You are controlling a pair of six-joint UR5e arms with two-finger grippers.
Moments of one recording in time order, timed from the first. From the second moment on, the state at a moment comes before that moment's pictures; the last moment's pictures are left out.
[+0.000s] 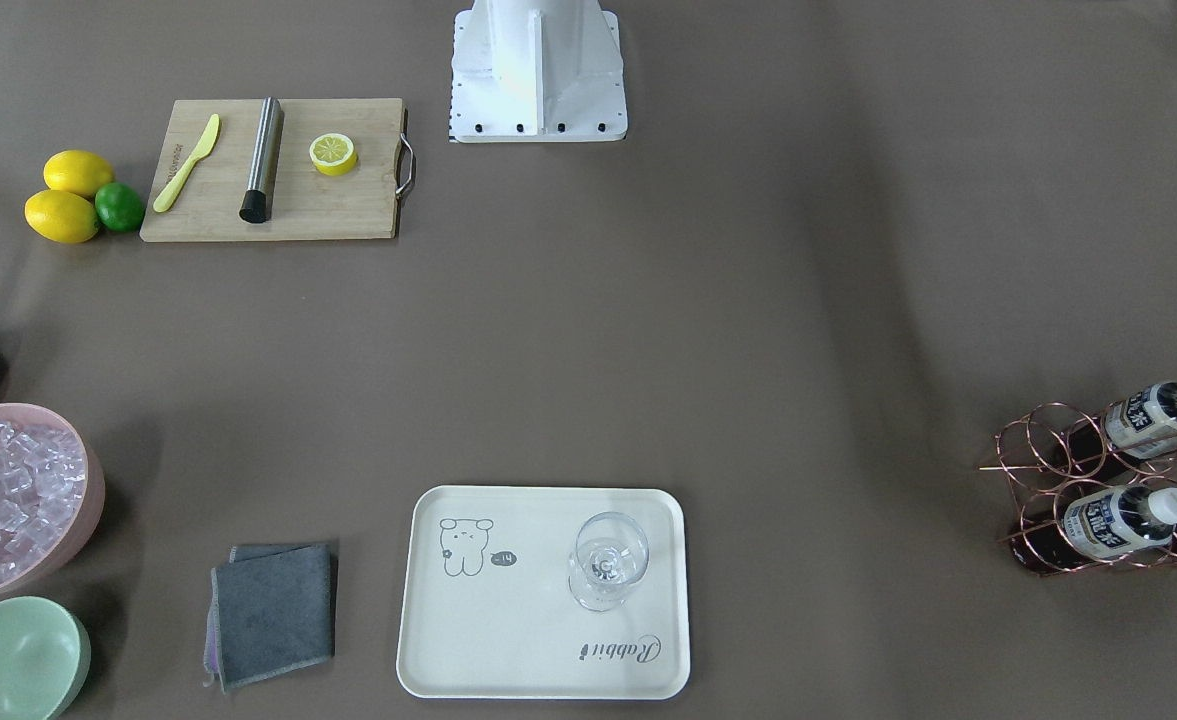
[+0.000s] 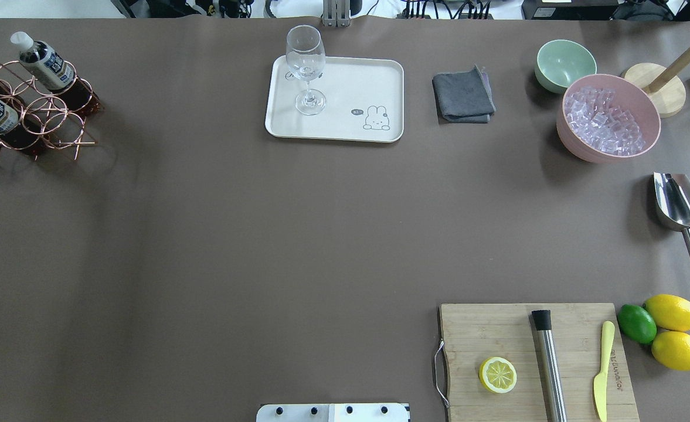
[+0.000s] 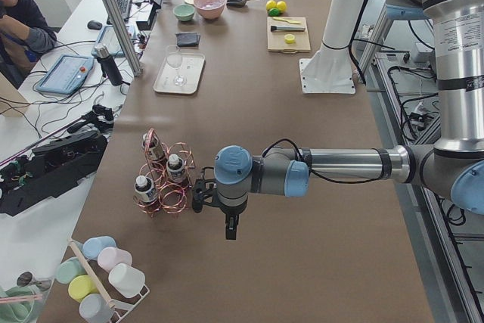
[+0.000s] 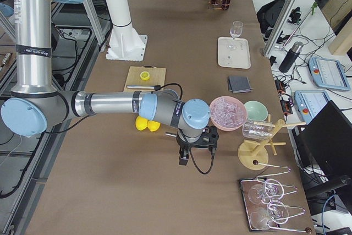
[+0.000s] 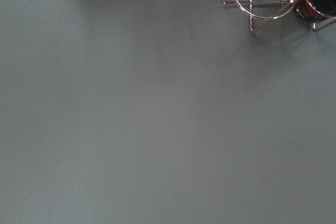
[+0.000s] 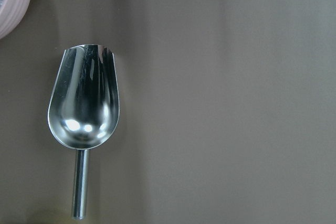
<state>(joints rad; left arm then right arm) -1.58 -1.38 -1.74 -1.66 -2.35 -0.03 1.65 -1.64 1.73 -1.87 2.37 -0.16</state>
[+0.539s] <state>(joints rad) -1.58 -1.37 -1.74 -1.66 -2.35 -0.03 1.65 -1.64 1.73 -1.86 2.37 -0.16</state>
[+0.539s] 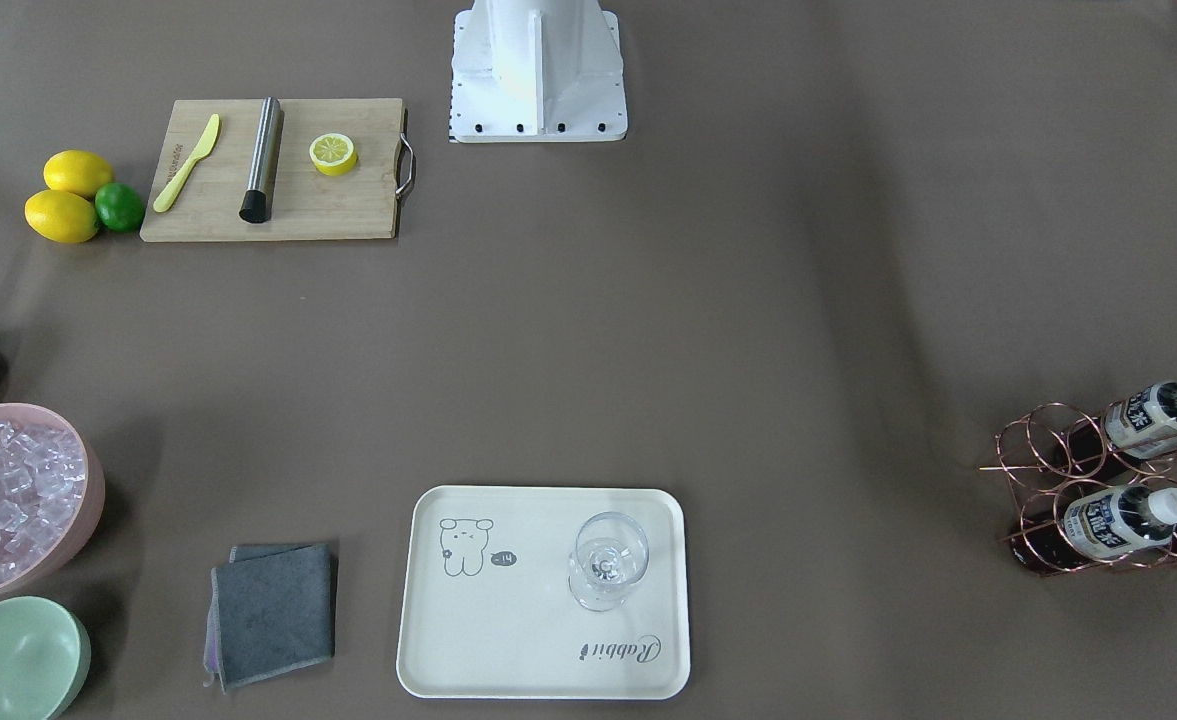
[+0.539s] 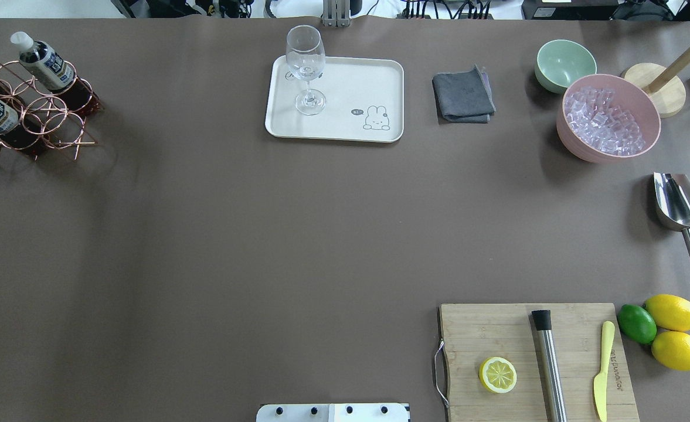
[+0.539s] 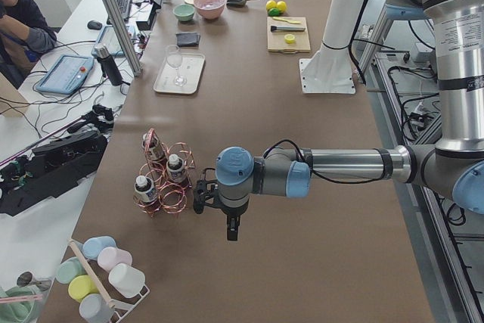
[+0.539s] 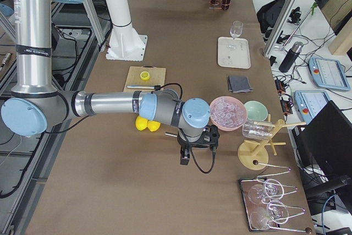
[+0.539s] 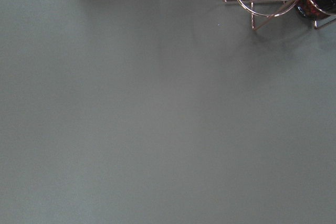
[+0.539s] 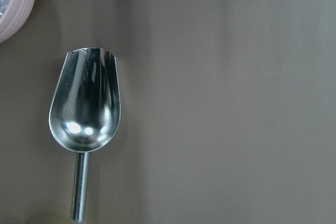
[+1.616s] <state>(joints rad) -1.60 -1.37 -1.74 -1.71 -2.35 -0.02 1.65 -1.64 1.73 -1.84 2.37 -0.16</state>
